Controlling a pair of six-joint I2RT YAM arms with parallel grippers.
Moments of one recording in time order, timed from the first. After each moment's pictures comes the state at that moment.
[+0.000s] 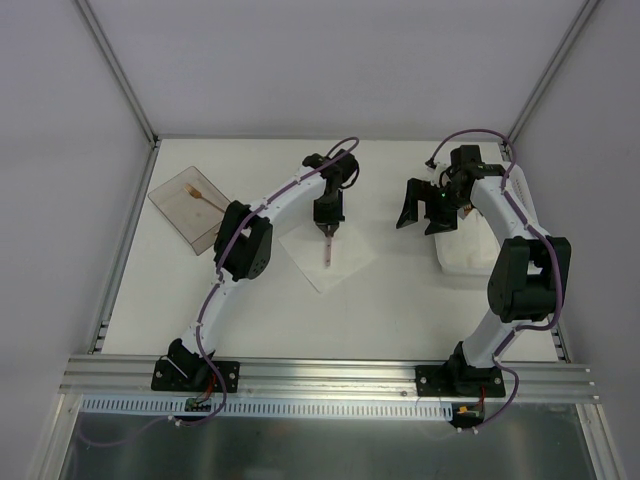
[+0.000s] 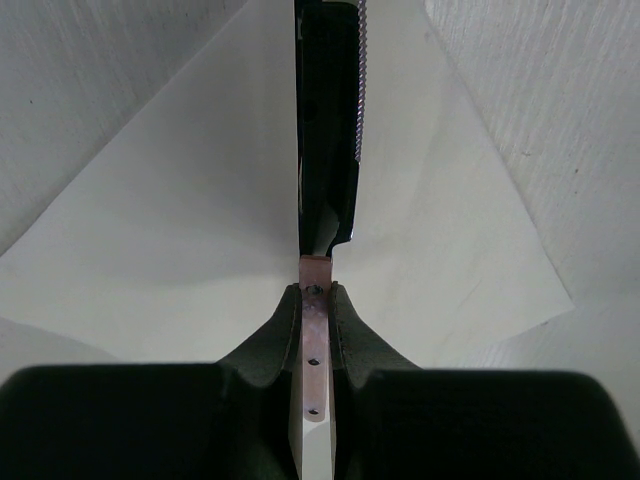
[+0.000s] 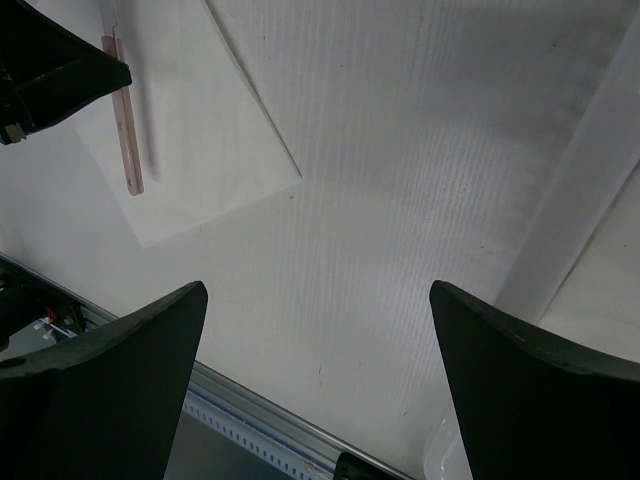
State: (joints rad) left arm -0.66 2.44 2.22 -1.15 -0.01 -0.63; right arm 0.06 1.73 1.41 -0.92 -0.45 0.08
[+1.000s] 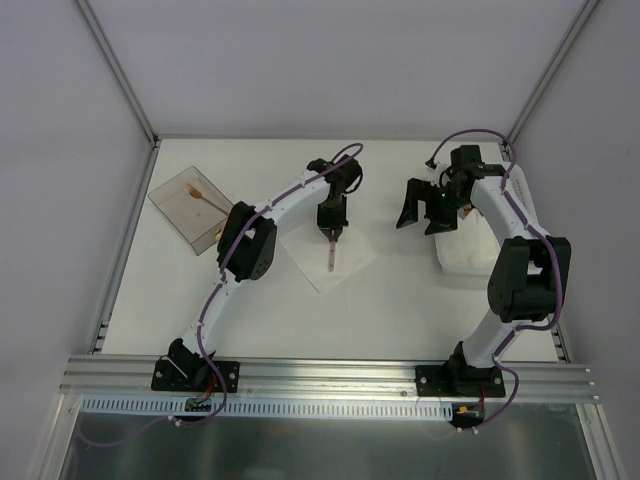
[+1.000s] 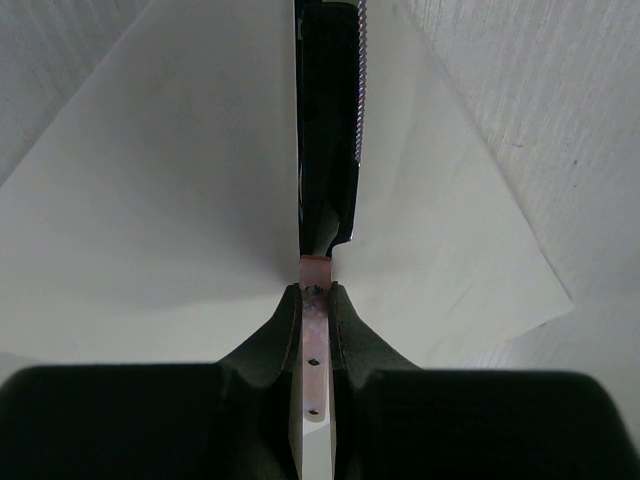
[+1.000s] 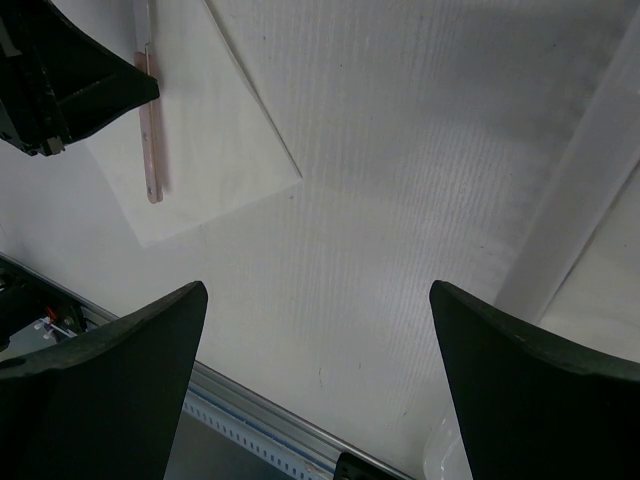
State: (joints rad) left arm -0.67 2.46 2.21 -1.13 0.03 -0.63; right arm 0.06 1.73 1.41 -0.92 -0.45 0.08
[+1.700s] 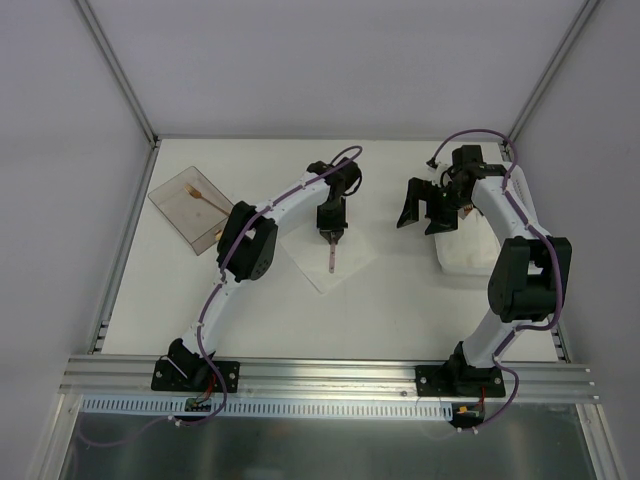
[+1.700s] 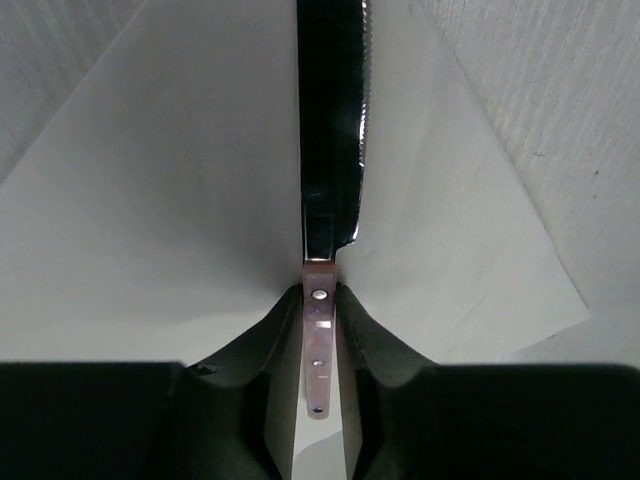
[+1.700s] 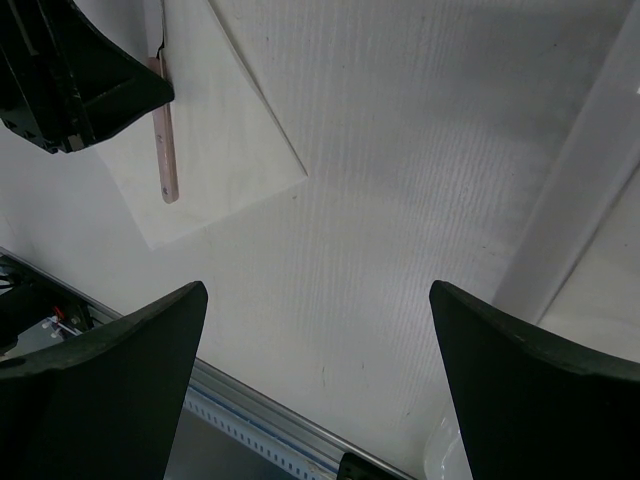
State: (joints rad) left arm -0.67 2.46 2.17 -1.10 0.03 -0.64; right arm 0.06 1.73 1.41 -0.92 -0.47 0.08
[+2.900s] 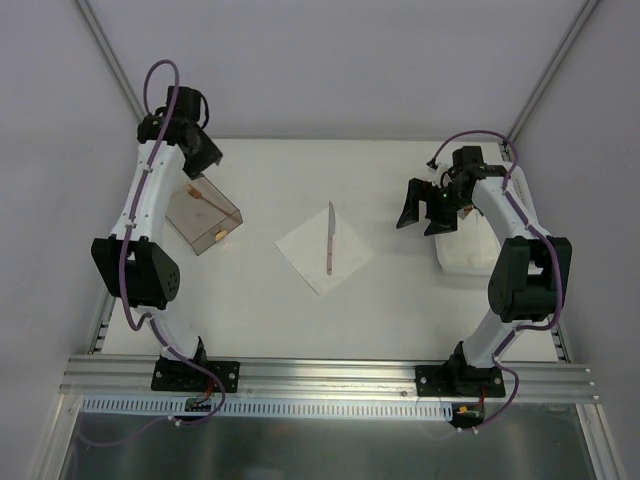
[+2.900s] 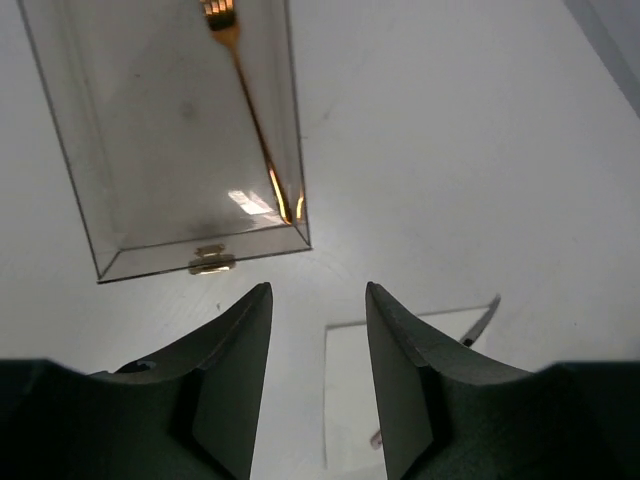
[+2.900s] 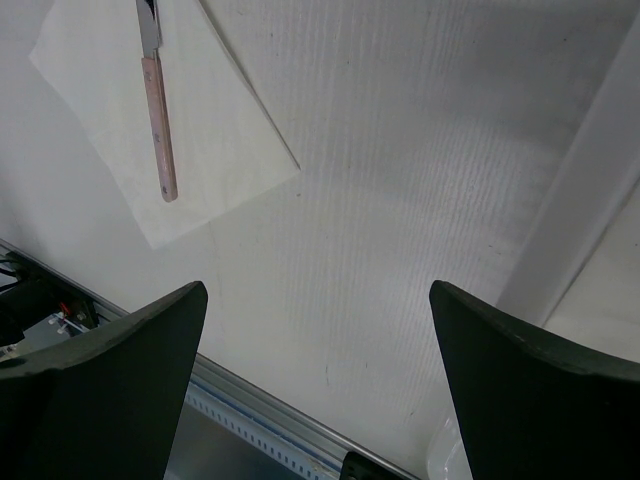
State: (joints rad) left arm -0.10 1.78 1.92 -1.08 -0.20 -0.74; right arm 0.05 1.73 1.40 -0.92 -0.48 0.08
